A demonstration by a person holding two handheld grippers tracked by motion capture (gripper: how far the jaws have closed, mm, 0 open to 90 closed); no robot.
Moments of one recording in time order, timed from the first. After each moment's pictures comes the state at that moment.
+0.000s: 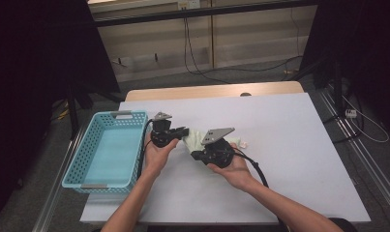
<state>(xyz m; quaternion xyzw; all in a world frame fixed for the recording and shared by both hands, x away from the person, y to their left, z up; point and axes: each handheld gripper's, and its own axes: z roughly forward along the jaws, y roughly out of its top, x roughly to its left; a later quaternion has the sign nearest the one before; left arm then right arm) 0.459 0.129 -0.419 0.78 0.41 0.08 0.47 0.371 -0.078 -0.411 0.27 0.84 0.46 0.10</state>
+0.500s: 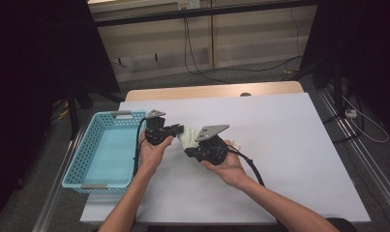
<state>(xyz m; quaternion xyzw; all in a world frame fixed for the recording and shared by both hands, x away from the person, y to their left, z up) 0.462 0.142 -0.412 0.77 0.42 0.09 0.47 0.376 -0.063 -0.402 0.26 0.83 0.48 0.10</state>
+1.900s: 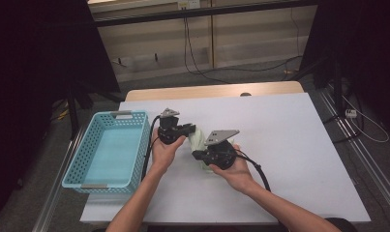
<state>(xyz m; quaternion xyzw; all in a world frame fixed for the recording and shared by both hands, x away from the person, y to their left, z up) 0.461 0.103 -0.413 0.78 0.40 0.09 0.47 0.364 -0.083 -0.413 0.28 0.82 0.48 0.11</state>
